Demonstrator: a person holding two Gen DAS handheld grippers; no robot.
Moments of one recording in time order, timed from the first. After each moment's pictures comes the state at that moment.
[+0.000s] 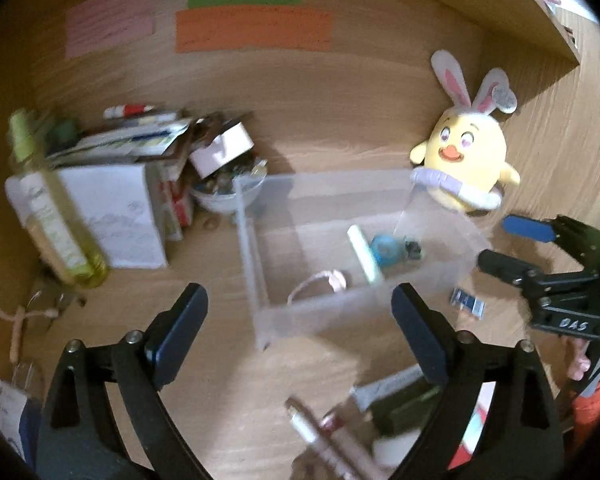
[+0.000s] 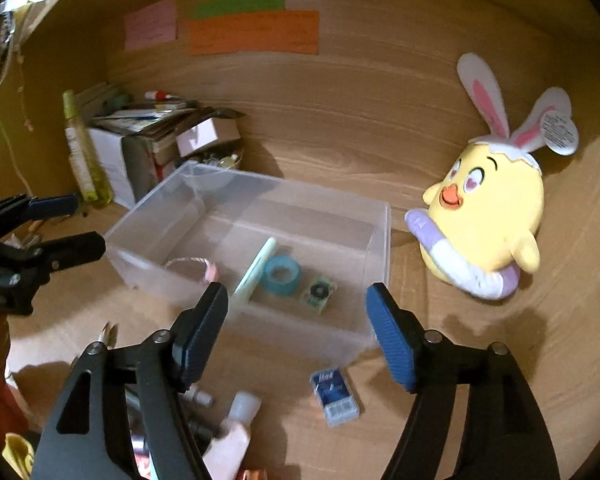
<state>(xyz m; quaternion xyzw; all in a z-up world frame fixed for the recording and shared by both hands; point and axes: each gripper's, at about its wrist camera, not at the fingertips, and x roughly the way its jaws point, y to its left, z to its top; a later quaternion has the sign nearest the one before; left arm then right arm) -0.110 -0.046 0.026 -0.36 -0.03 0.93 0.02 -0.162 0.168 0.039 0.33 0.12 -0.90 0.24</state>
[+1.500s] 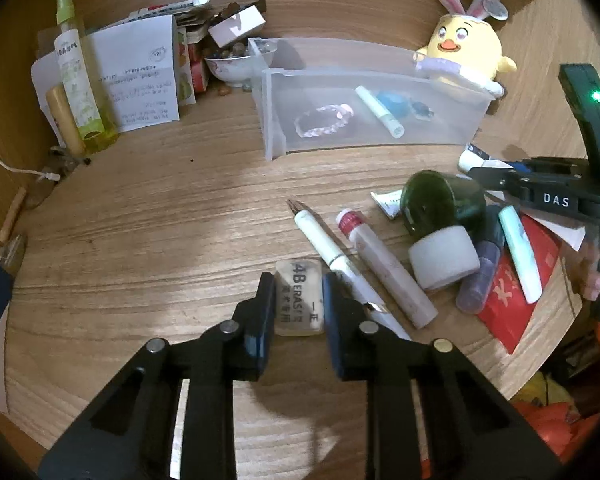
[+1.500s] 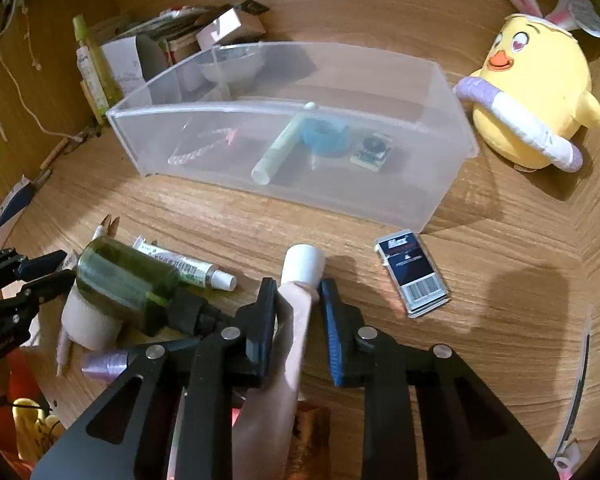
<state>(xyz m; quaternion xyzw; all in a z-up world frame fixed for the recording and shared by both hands) -0.021 -0.037 -0.067 -0.43 -0.02 0.90 0.01 -0.142 0.169 -0.049 0.43 0.10 -0.86 0.26</state>
